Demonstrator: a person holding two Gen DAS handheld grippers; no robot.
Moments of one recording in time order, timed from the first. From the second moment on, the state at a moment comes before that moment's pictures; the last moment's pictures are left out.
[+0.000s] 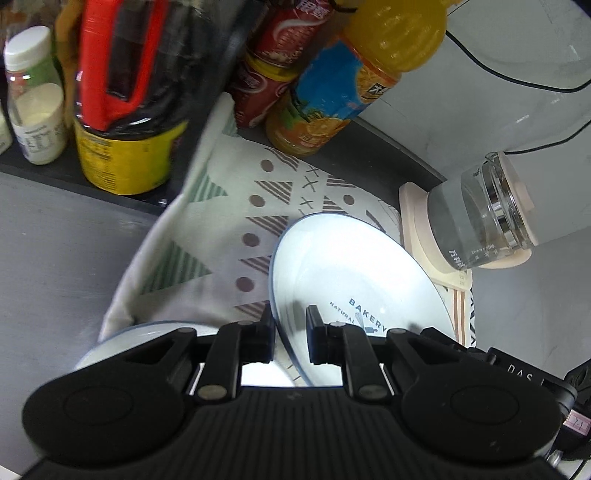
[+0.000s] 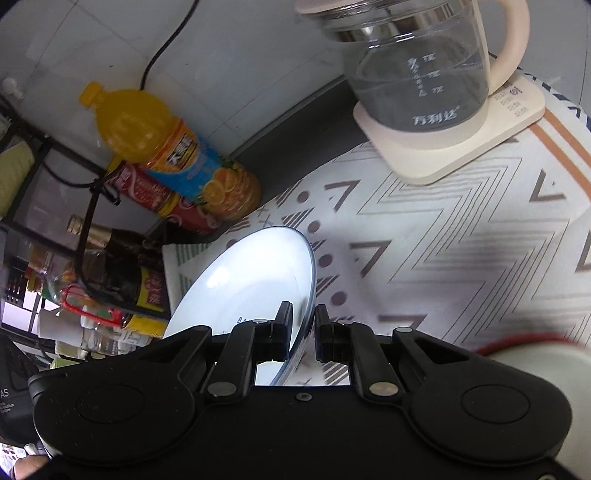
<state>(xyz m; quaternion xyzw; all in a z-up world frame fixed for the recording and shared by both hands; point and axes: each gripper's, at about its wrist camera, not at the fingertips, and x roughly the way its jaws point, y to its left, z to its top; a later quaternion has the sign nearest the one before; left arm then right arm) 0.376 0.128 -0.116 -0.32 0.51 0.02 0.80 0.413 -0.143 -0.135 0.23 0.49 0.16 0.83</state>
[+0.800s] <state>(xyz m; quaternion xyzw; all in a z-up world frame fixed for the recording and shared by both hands) 0.301 0.177 -0.116 -0.31 0.51 0.00 0.80 0.315 -0.087 -0.131 0.22 0.45 0.14 0.86</state>
